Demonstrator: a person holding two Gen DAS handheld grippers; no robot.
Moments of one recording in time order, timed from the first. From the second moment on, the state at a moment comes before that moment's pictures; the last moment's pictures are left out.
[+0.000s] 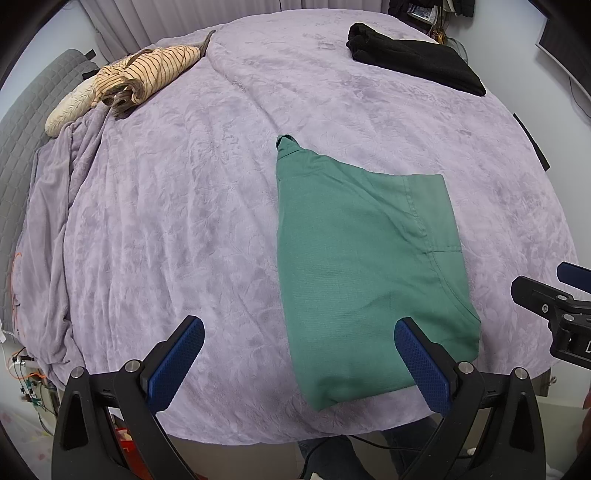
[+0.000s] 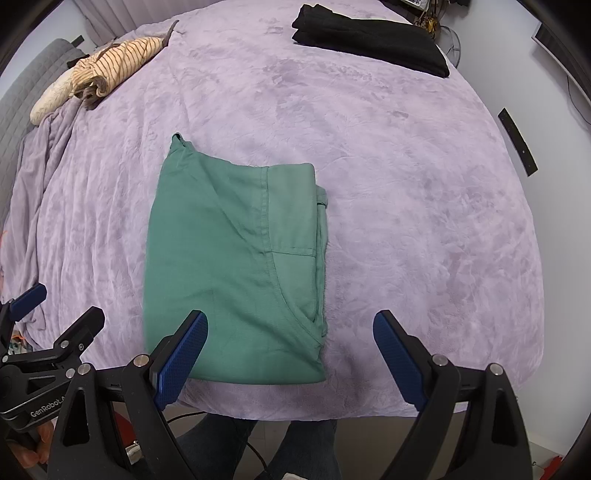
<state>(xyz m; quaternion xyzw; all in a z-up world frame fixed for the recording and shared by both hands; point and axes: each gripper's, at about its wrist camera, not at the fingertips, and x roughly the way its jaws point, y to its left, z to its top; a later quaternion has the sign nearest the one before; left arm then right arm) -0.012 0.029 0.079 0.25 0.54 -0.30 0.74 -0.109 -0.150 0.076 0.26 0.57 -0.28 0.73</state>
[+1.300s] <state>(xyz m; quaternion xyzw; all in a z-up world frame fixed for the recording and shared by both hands) -0.007 0.033 0.077 0.25 0.55 -0.30 0.74 -0.108 -0.151 0.073 0.26 0.58 -0.27 0.73</state>
